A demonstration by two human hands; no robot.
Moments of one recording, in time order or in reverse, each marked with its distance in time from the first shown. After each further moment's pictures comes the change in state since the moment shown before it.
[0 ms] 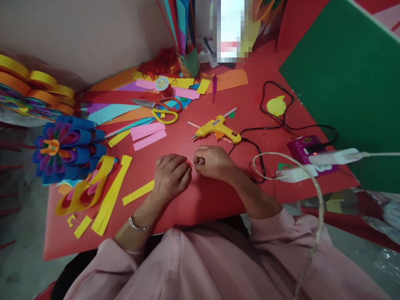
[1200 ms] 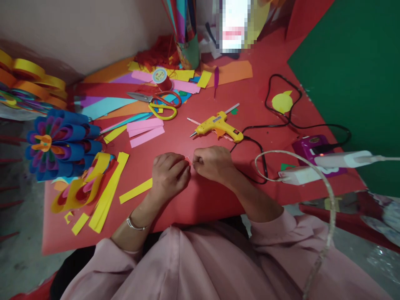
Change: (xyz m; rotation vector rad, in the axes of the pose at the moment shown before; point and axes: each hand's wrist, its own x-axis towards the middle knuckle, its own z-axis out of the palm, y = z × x) left_hand 0.002 0.005 0.002 -0.008 0.051 -0.062; right_hand 0.000 -0.016 0.000 -0.238 -0.031 0.260
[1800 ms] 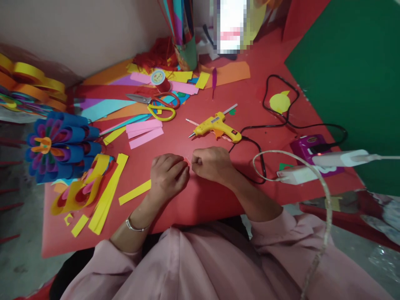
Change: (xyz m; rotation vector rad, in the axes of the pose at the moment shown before) left_hand 0.001 0.001 -0.002 0.013 -0.010 -0.001; right_hand -0.002 -0.003 -0.006 0.027 -0.046 0.019
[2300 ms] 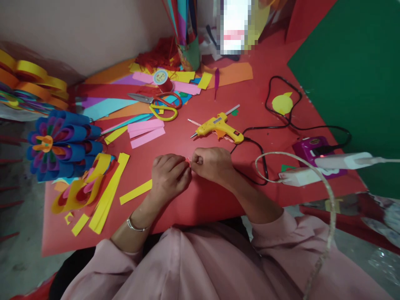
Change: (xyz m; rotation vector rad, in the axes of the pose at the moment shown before) left_hand 0.001 0.001 -0.002 0.017 -0.006 0.015; right_hand 0.002 -0.004 0.010 0.001 0.098 0.050
